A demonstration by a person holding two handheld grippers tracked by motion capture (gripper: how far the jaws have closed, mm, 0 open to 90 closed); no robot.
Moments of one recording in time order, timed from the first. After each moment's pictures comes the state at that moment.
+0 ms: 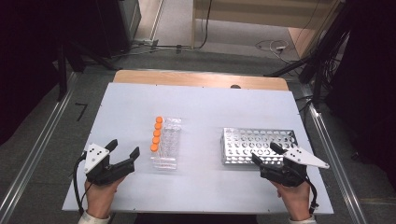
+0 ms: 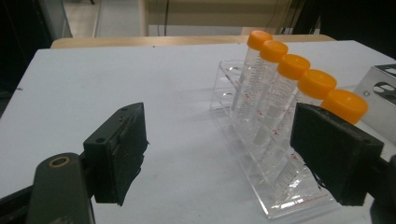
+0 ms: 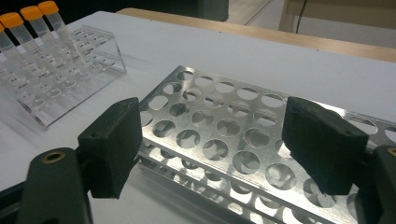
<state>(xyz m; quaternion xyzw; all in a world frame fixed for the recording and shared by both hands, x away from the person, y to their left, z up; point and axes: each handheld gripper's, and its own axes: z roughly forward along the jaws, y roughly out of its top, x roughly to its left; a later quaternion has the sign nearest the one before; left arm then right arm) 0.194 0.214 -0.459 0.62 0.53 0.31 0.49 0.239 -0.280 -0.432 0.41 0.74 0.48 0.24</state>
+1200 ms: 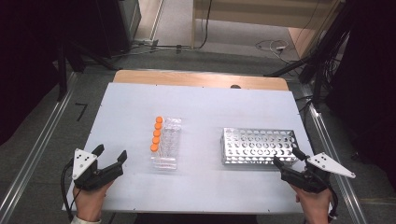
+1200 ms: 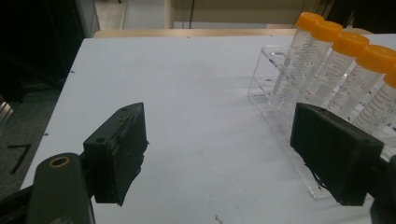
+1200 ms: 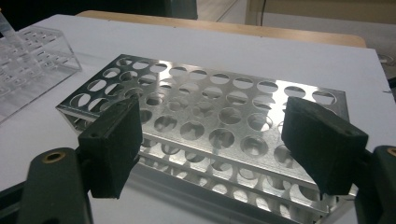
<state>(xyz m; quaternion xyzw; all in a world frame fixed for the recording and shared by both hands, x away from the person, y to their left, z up) 0.181 0.240 -0.471 0.61 0.55 0.34 0.46 0.229 -0.333 -0.438 0.46 0.71 0.46 0.26</state>
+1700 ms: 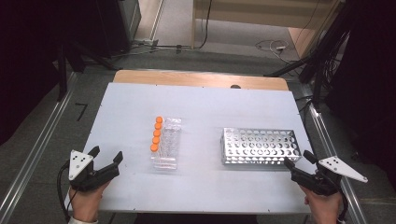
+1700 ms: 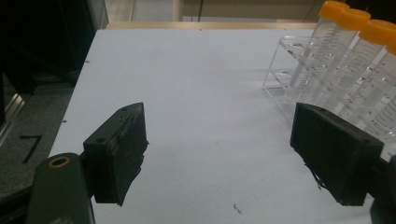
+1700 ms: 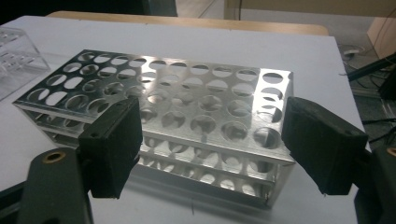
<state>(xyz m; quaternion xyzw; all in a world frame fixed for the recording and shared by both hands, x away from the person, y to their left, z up) 0.180 0.251 -0.478 0.61 0.57 0.34 0.45 0.226 -0.361 -0.443 0.49 0.69 0.45 0.28</state>
